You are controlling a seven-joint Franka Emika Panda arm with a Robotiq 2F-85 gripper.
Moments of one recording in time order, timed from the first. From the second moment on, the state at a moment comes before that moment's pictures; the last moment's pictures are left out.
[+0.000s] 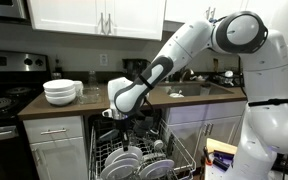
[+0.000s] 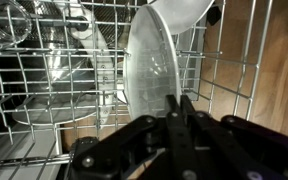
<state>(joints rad) 0.04 0.36 0.15 -2.12 0.04 2.30 -0.64</state>
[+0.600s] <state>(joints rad) 0.03 0.44 0.15 -2.06 0.04 2.28 -0.64</state>
